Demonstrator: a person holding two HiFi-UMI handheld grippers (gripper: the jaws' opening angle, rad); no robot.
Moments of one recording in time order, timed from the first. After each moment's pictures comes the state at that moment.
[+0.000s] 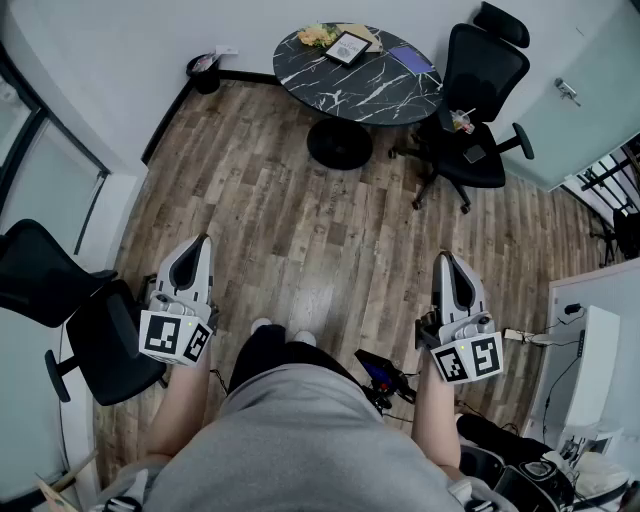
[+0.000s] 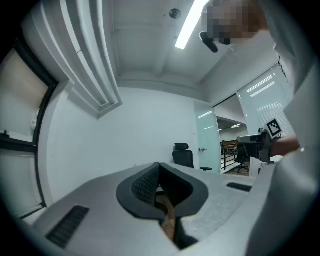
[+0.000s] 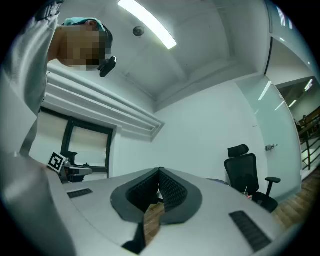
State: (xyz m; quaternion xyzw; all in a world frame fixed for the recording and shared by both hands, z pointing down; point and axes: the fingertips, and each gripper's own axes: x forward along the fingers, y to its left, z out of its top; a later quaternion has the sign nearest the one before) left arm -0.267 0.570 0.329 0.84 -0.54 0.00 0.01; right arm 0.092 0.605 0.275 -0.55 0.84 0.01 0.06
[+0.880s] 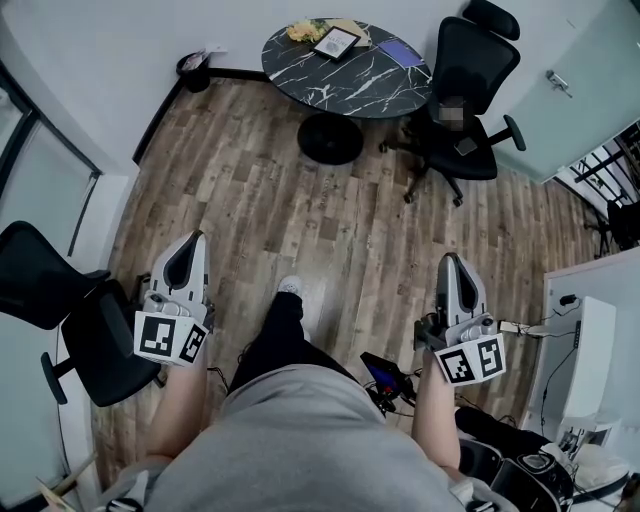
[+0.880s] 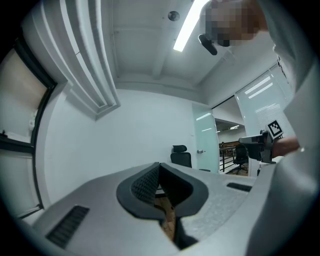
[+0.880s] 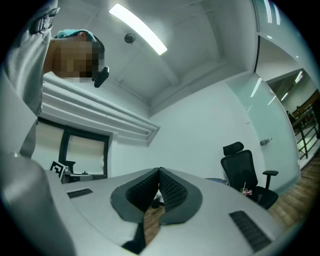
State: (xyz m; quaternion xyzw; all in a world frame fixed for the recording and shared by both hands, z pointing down) left arm -0.251 0.578 0.319 0.85 -0.53 -0.01 0.01; right arm 0.119 0.627 0.270 -0.56 0.82 -0.02 0.10
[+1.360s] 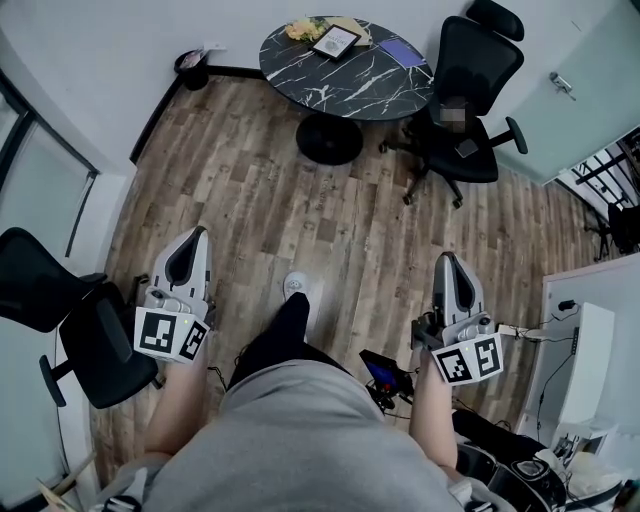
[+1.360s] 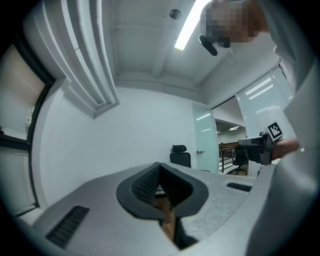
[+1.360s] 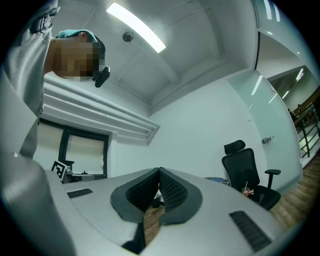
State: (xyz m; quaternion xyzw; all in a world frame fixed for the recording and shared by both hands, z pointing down) left arm -0.235 0.546 0.322 0.85 -0.52 -0.01 0.01; right arm 0.125 0.596 0.276 -0.55 0.83 -0.02 0.10
